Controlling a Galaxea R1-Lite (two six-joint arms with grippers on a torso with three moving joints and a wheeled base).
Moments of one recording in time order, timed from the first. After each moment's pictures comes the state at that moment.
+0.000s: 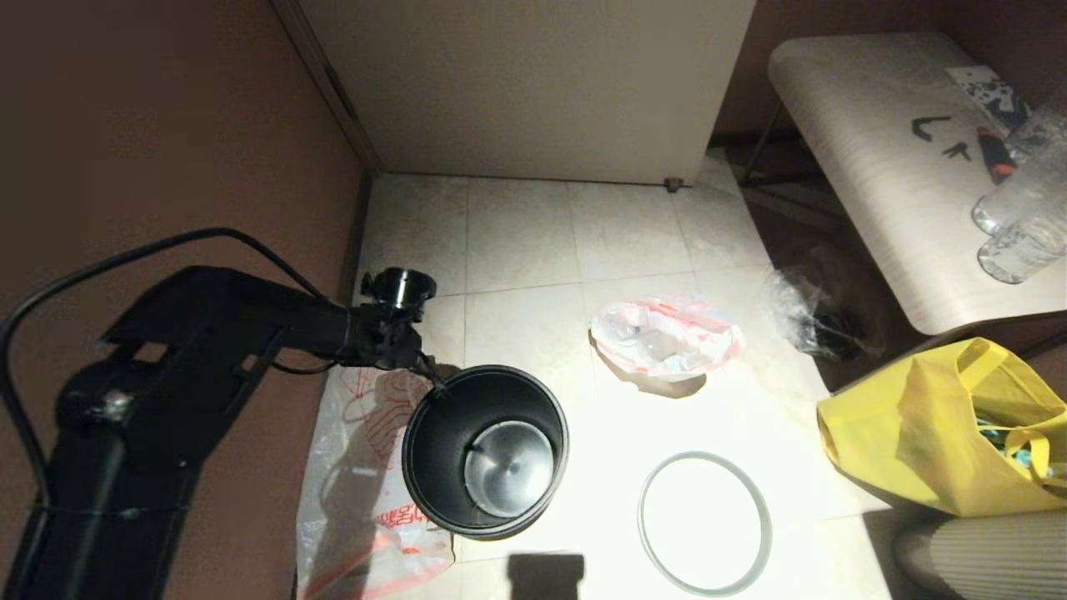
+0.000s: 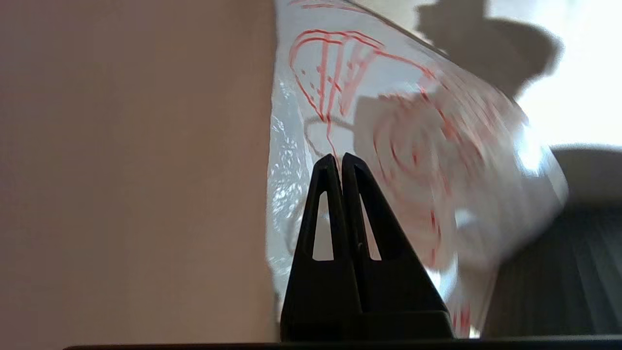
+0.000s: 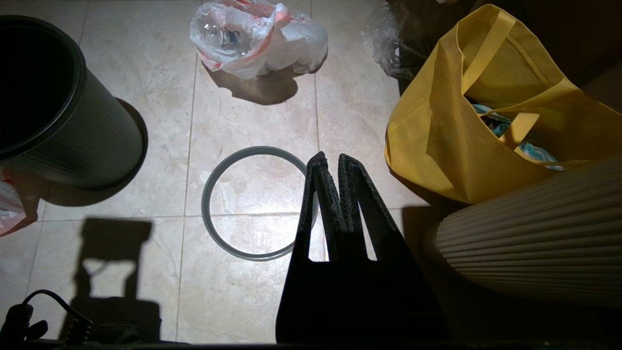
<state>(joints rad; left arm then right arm) -0.20 2.42 -1.73 0.06 0.73 -0.10 -0.01 0.00 0.00 0.00 0.04 -0.07</state>
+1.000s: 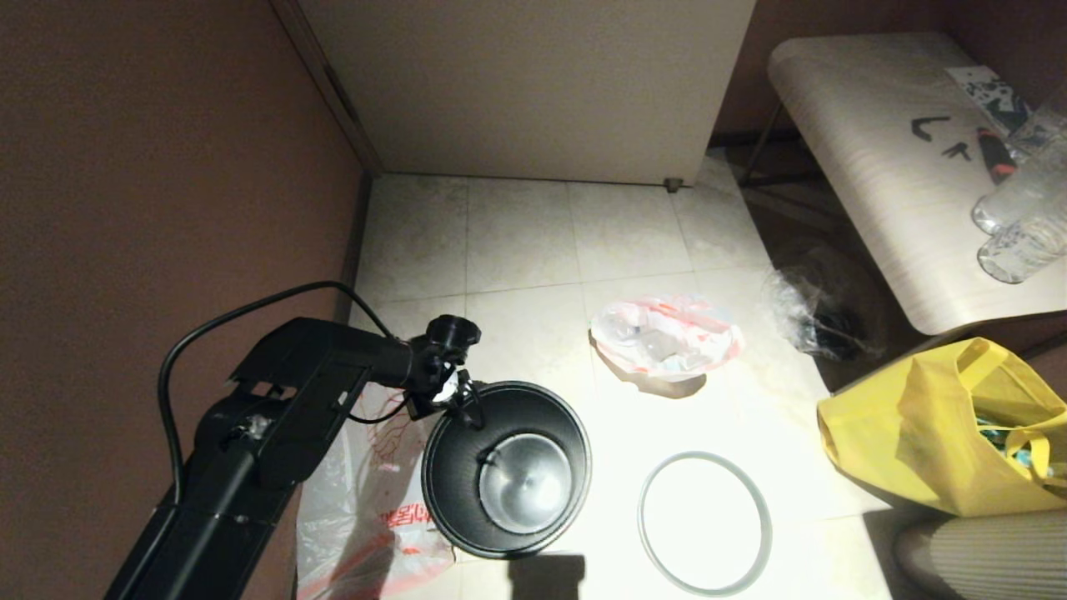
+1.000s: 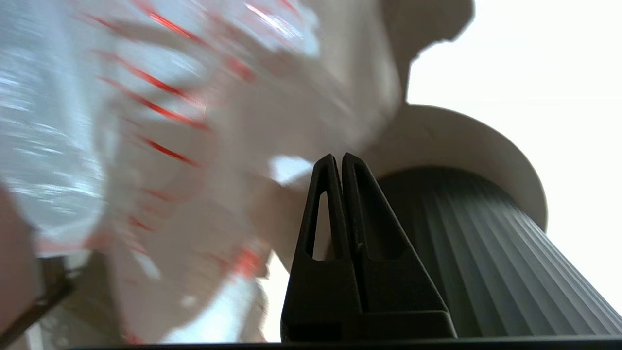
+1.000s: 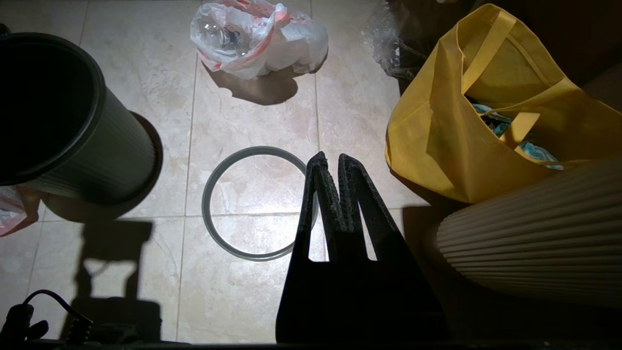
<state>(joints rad) -0.27 2.66 -1.93 0.21 0.41 -0.59 -0.01 0.00 0.00 0.00 0.04 -0.07</state>
